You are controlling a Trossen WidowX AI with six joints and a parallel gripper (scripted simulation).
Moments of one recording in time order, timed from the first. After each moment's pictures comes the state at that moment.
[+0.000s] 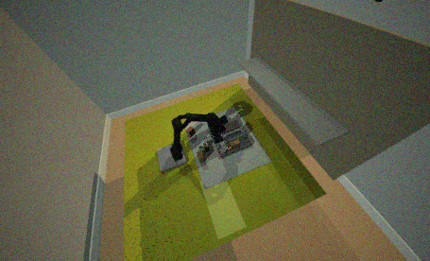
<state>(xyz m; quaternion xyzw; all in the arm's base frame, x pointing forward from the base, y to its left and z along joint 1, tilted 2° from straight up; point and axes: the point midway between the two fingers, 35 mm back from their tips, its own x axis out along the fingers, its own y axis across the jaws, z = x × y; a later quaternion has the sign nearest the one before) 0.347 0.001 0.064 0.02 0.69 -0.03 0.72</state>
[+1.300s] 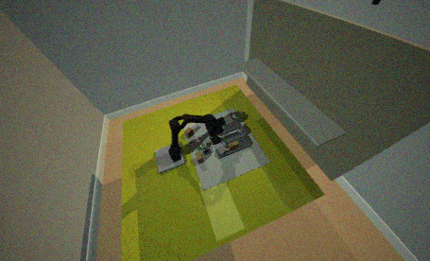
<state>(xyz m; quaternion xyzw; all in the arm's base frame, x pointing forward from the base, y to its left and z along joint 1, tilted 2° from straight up) 0.341 0.001 0.064 0.02 0.69 -0.03 0.72</state>
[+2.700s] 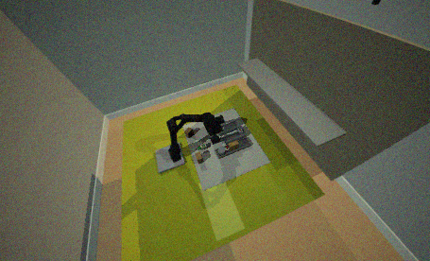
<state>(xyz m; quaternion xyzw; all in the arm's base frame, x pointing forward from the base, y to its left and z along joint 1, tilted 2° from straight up) 0.334 0.002 0.085 0.02 0.69 -0.03 0.73</state>
